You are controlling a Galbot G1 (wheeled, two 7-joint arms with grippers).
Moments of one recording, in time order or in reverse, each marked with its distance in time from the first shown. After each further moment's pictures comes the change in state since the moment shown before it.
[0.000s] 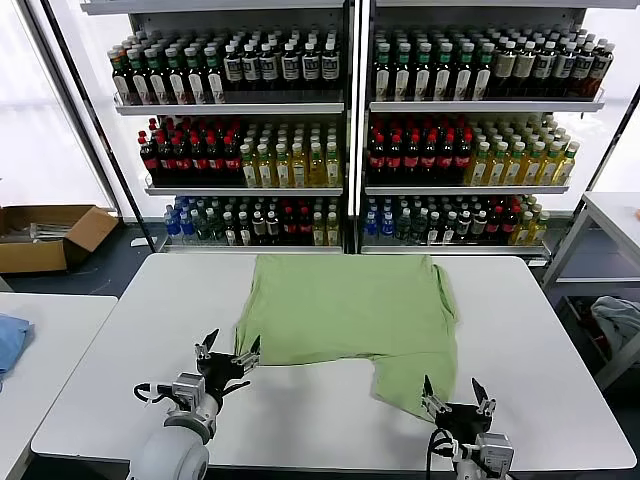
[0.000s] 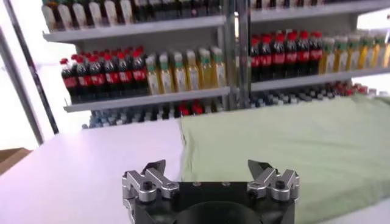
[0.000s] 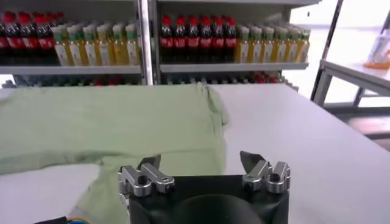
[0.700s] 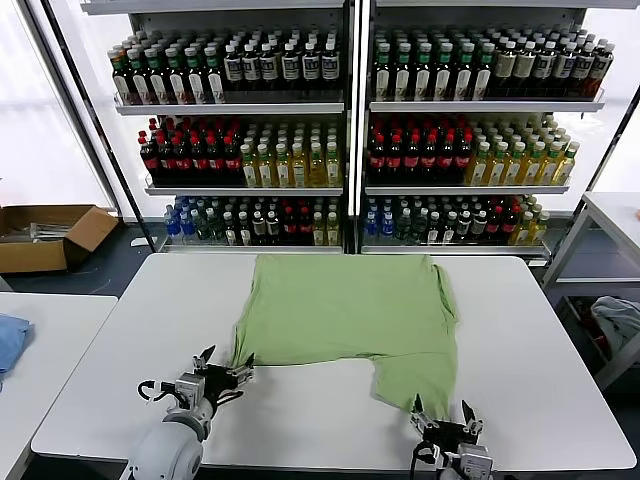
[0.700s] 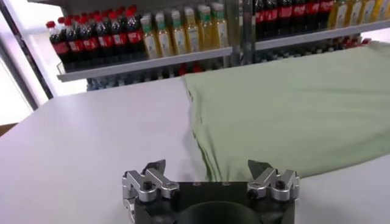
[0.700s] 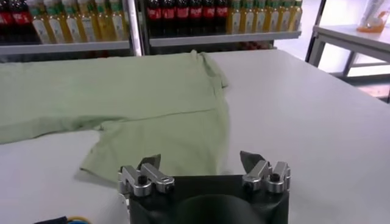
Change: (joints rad) left arm -0.020 0.037 0.002 0.098 -0.038 0.017 0.003; right arm -0.009 0.067 -0.040 -0.052 -0.016 0.002 0.022
